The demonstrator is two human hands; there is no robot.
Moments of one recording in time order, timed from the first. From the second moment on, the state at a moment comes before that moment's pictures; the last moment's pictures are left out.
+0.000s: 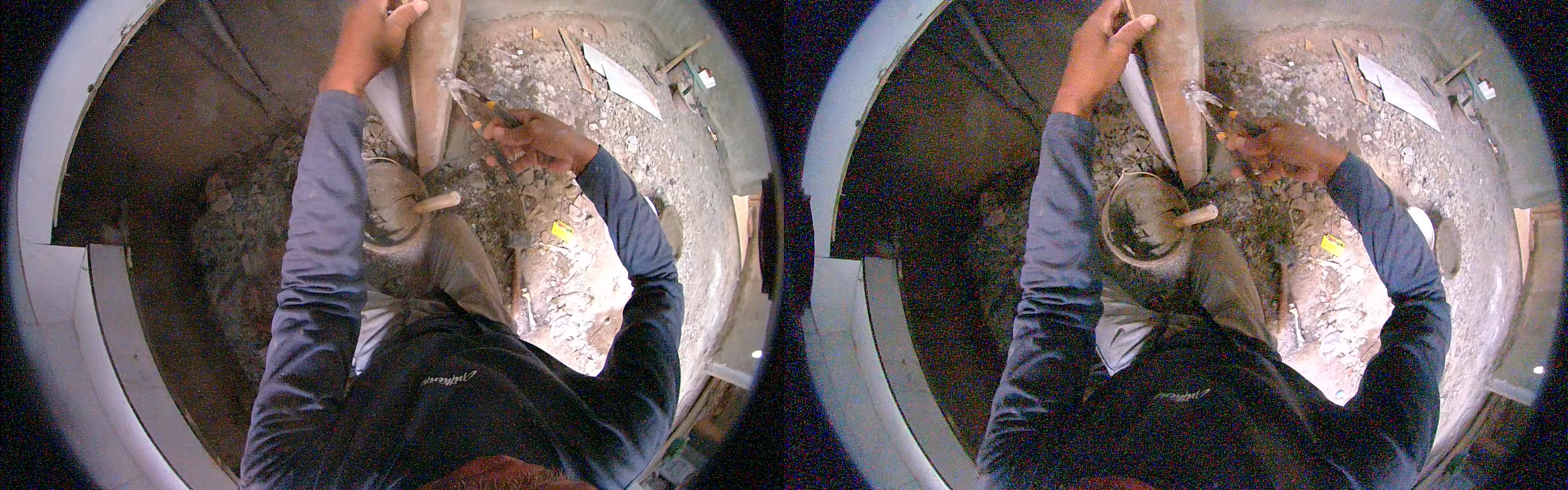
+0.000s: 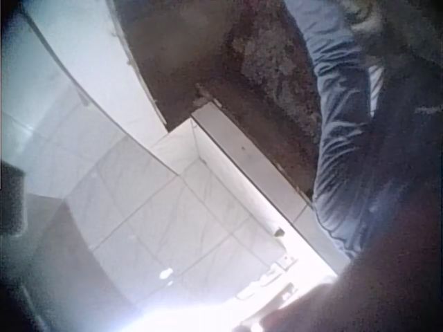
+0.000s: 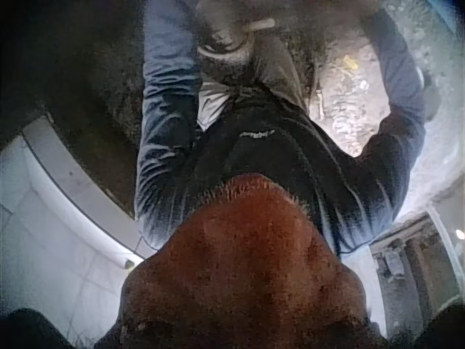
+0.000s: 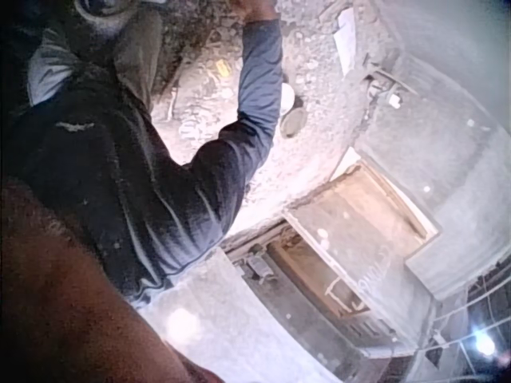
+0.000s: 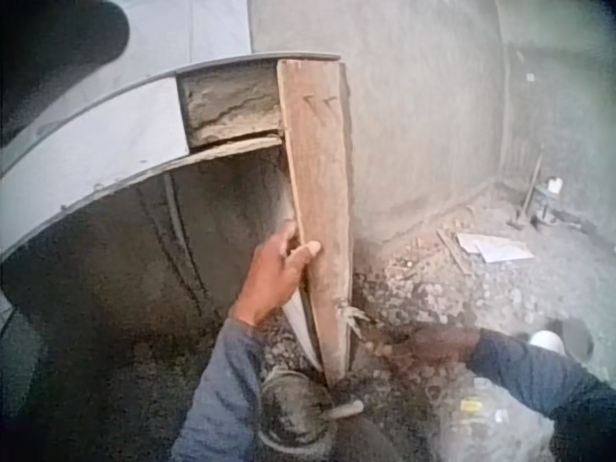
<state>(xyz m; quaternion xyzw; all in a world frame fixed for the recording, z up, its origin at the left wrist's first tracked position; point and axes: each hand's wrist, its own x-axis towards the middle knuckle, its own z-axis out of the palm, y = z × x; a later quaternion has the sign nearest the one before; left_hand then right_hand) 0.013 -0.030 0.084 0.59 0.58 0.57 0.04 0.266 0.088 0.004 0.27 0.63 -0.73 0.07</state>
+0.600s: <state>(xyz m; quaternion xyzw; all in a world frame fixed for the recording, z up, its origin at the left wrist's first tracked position) 0.015 -0.031 0.081 0.56 0.61 0.56 0.04 0.271 0.060 -0.035 0.18 0.58 -0.80 0.00</state>
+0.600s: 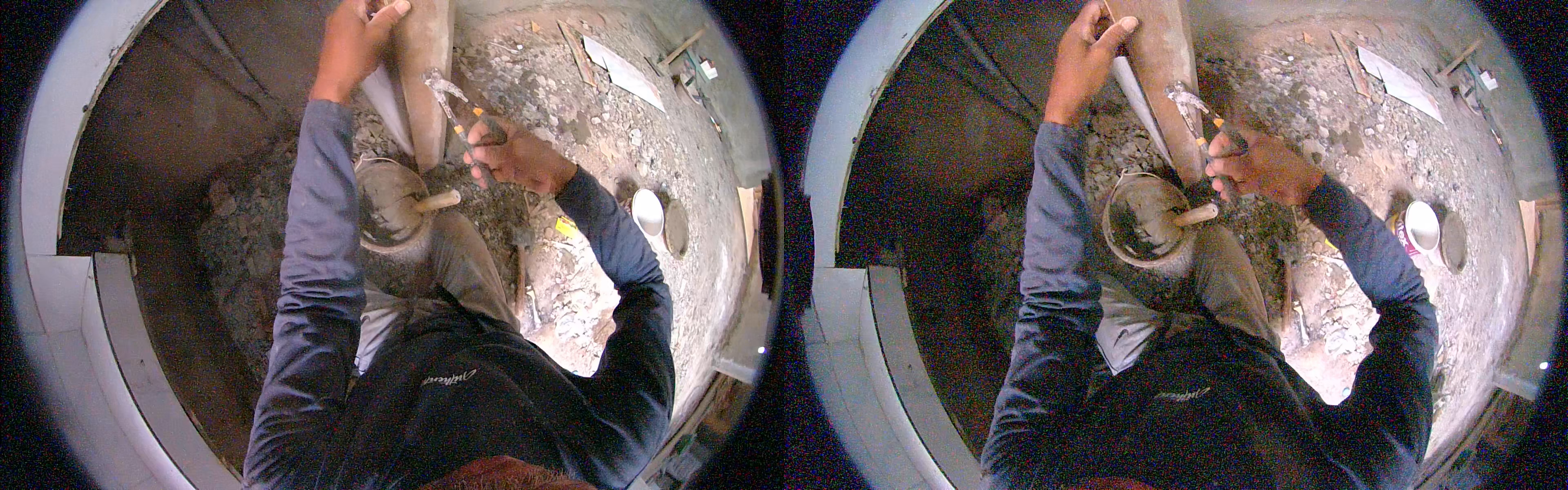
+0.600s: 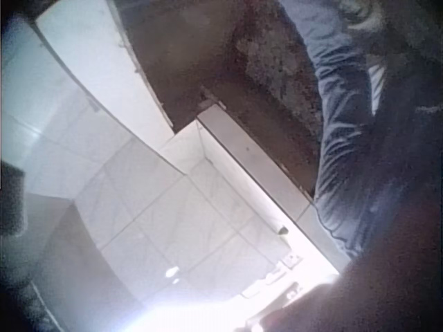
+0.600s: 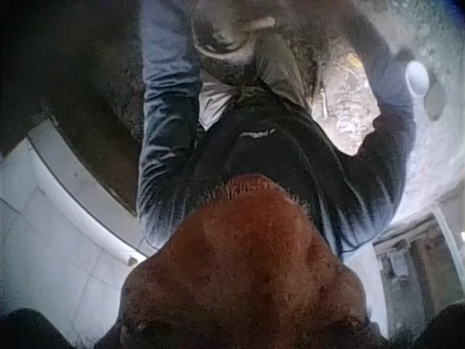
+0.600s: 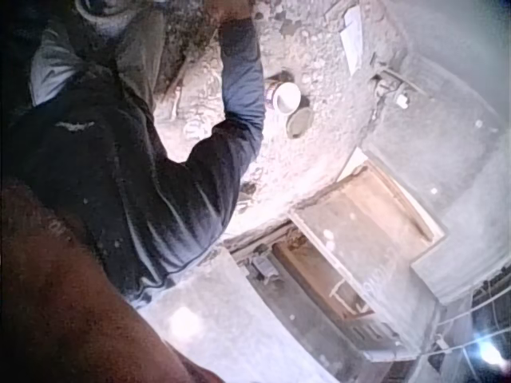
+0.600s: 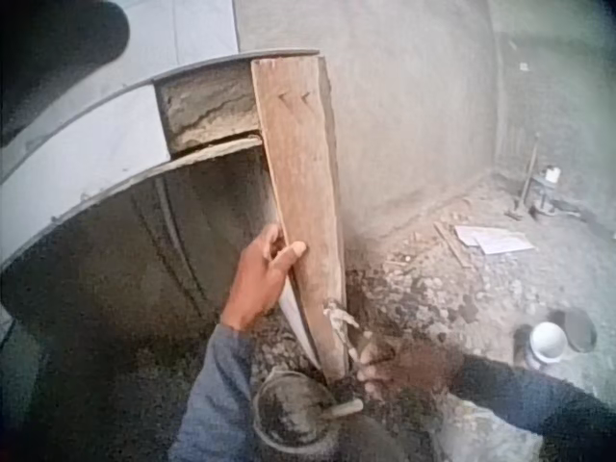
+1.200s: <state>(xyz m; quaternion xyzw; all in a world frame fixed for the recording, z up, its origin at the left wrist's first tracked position) 0.026 -0.047 0.085 0.54 0.63 0.53 0.12 0.296 0.047 -0.018 0.21 0.78 -0.59 -0.02</state>
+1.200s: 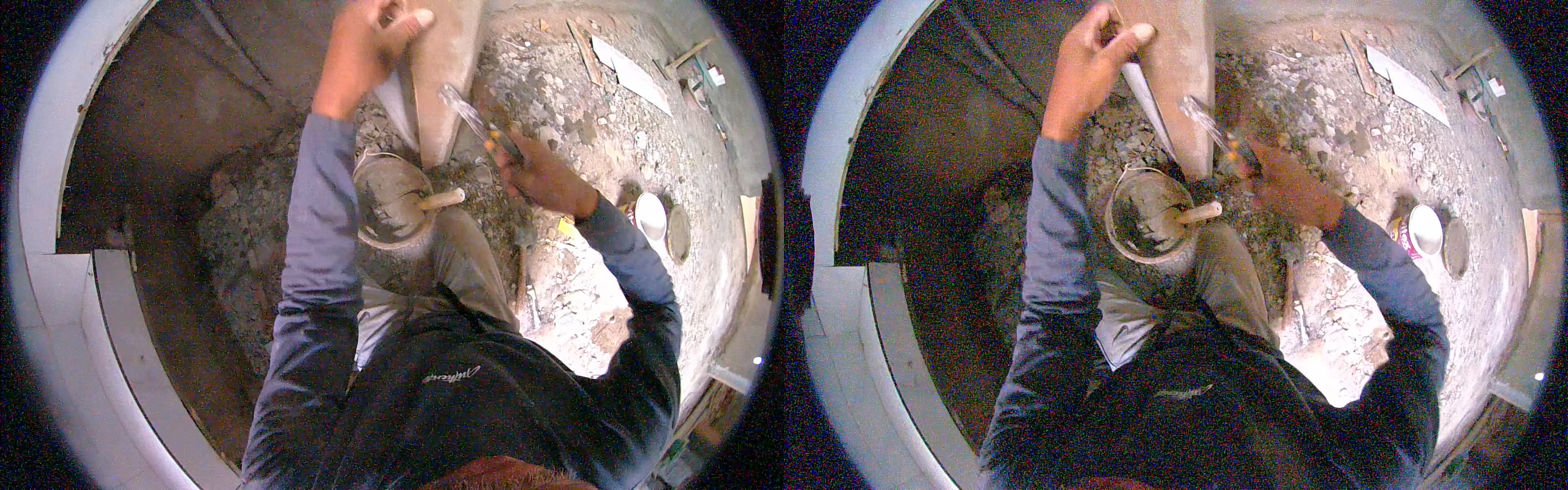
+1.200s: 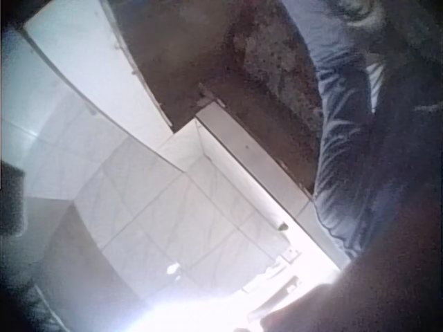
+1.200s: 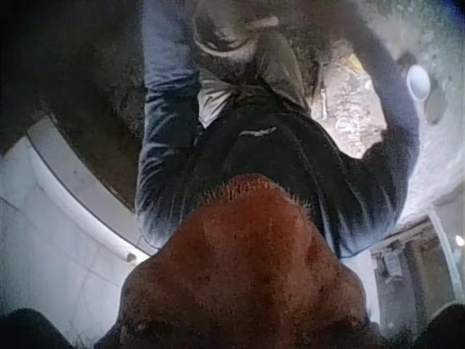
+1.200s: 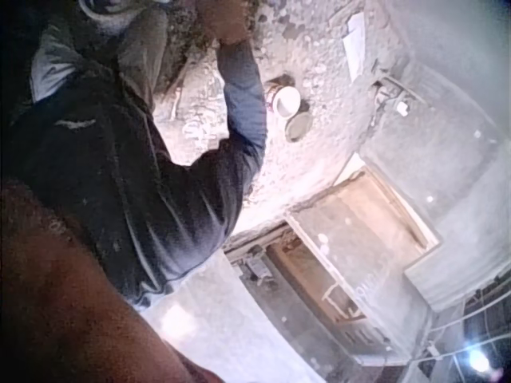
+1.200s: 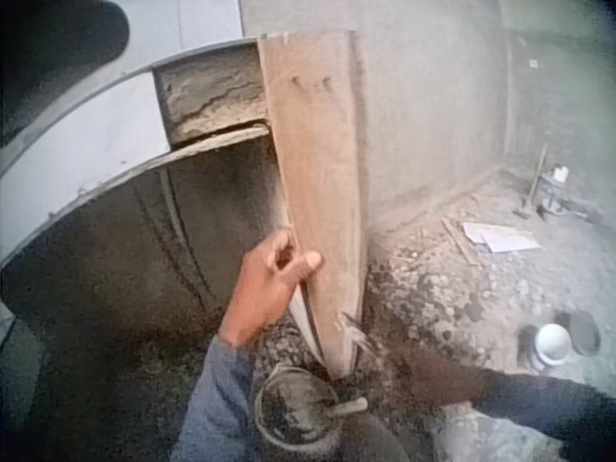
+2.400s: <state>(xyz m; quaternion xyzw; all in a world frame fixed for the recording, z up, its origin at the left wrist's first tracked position) 0.314 -0.031 -0.045 0.70 0.59 0.40 0.11 0.515 -0.079 -0.108 0.37 0.42 -0.80 -0.22</state>
